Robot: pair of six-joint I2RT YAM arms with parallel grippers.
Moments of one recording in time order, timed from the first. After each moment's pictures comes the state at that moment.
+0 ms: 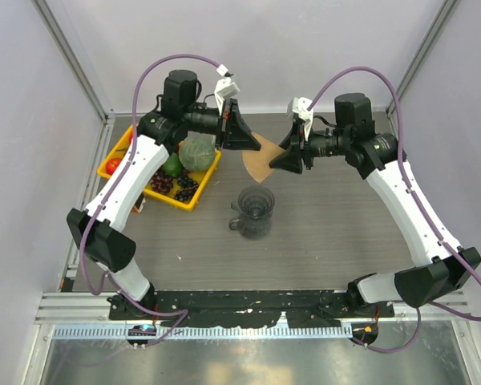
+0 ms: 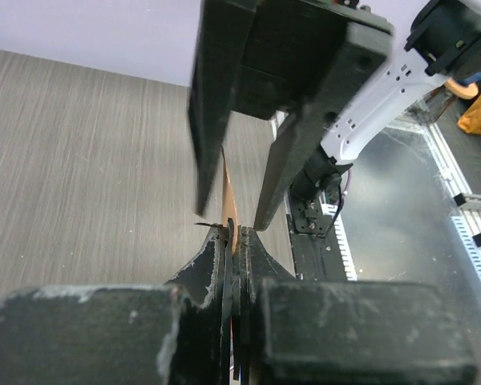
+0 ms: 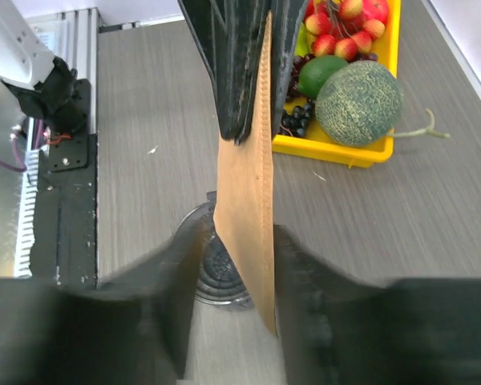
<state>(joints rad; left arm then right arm) -0.46 1.69 1.85 -0.49 1.22 0.00 0.36 1.36 1.55 -0.70 -0.95 -0.44</state>
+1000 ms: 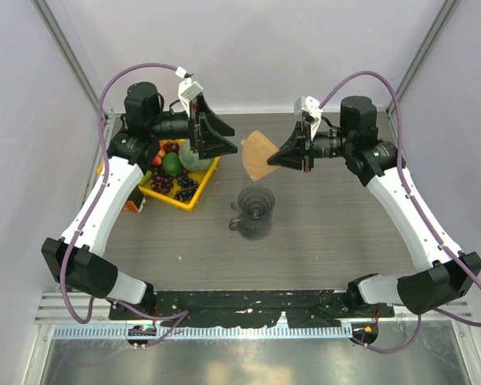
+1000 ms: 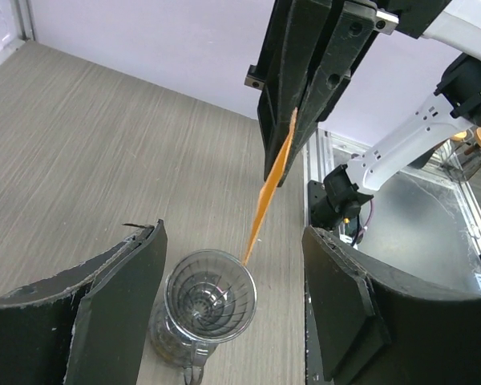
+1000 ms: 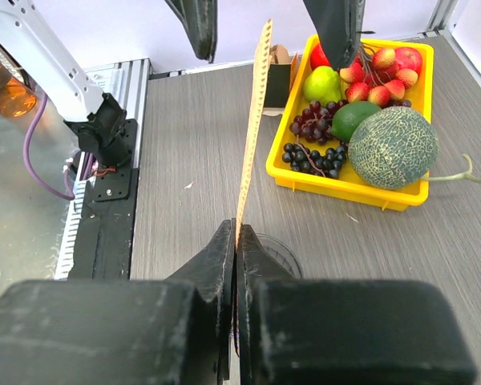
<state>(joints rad) -0.32 1.45 1.55 -0.21 1.15 -0.20 0.34 1.32 1.43 -0.46 -1.12 -0.24</state>
